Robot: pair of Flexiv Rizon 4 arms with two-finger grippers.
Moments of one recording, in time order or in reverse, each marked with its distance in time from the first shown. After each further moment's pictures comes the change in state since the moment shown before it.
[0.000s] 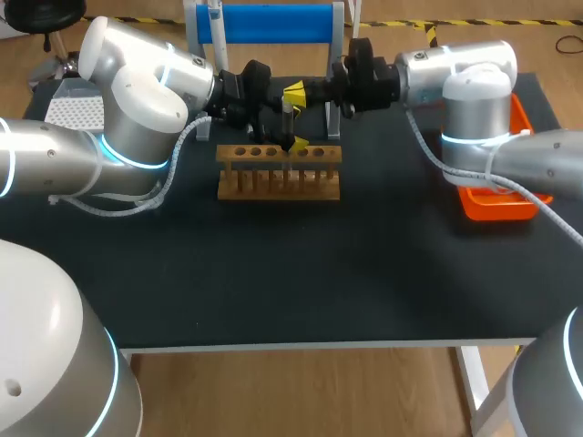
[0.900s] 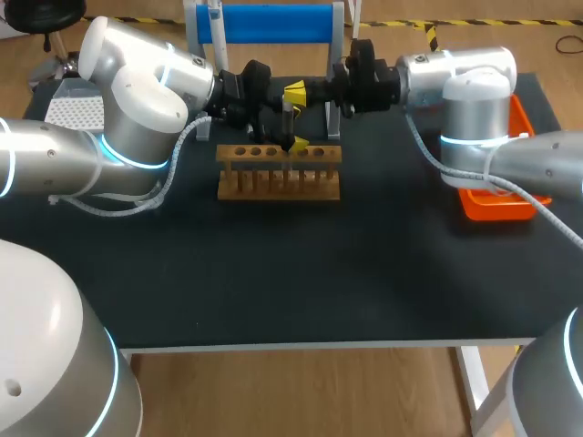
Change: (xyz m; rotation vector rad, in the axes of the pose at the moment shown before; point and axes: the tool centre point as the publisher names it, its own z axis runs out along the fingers) left arm 0.000 0.000 0.000 0.000 0.000 0.000; right arm -0.004 0.004 -0.001 -0.048 -0.013 0.004
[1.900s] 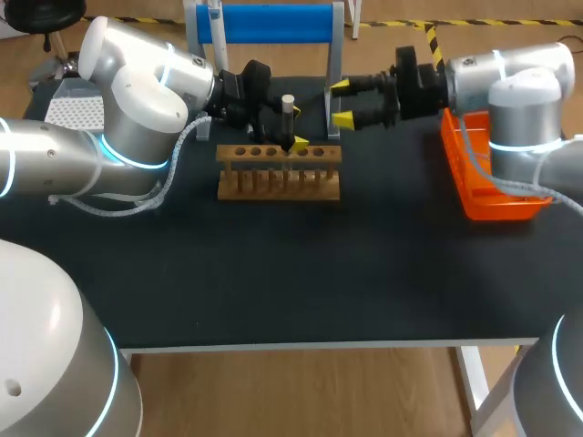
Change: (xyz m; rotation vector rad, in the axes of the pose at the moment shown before) left arm 0.000 0.000 0.000 0.000 0.000 0.000; right arm 0.007 -0.038 -0.089 0.189 -0.134 0.018
